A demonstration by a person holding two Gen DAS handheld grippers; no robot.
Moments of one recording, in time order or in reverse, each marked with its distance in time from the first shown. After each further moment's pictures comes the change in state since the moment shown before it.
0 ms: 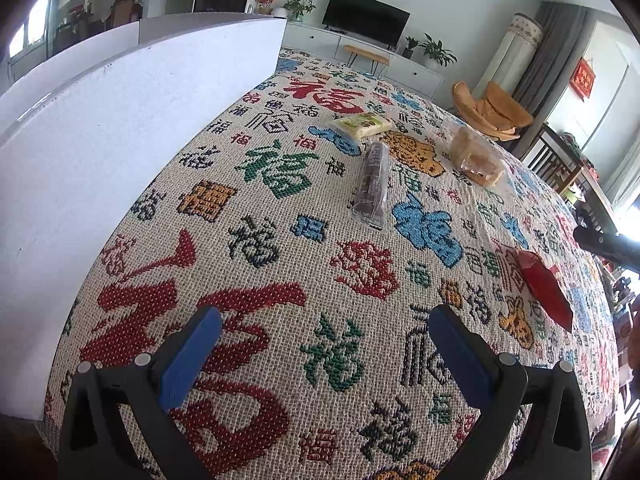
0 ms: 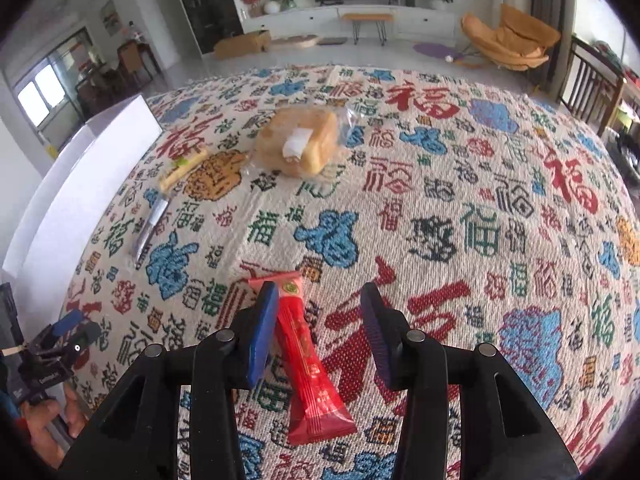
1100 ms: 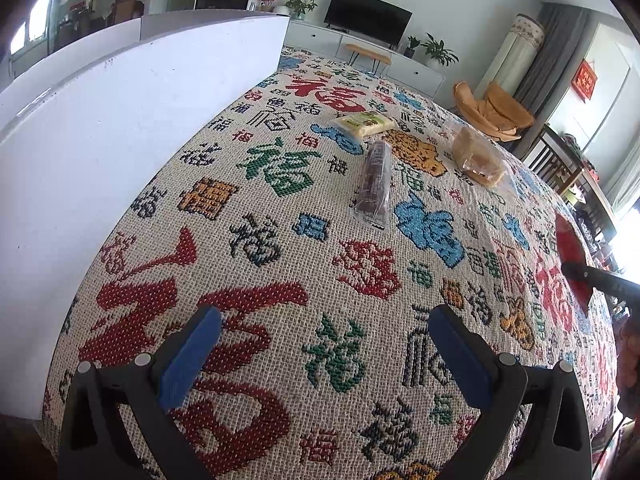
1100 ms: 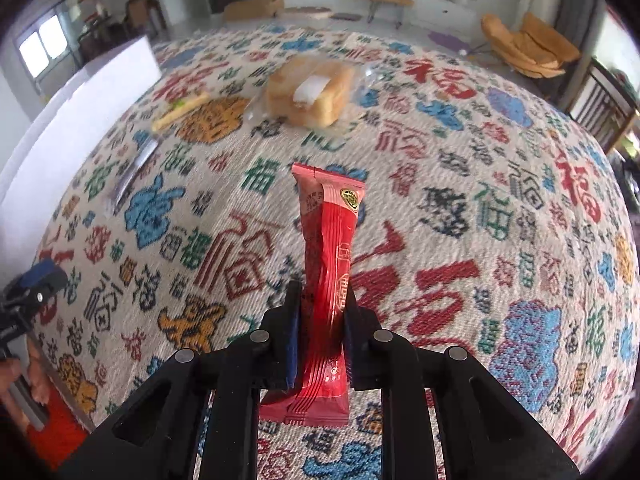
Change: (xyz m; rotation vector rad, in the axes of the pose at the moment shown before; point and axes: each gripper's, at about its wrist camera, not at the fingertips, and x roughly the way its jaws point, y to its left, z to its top) left arm 0.002 0.001 0.000 -0.005 0.009 0.002; right arm 0.023 0.004 -0.023 -0.077 0.091 -0.072
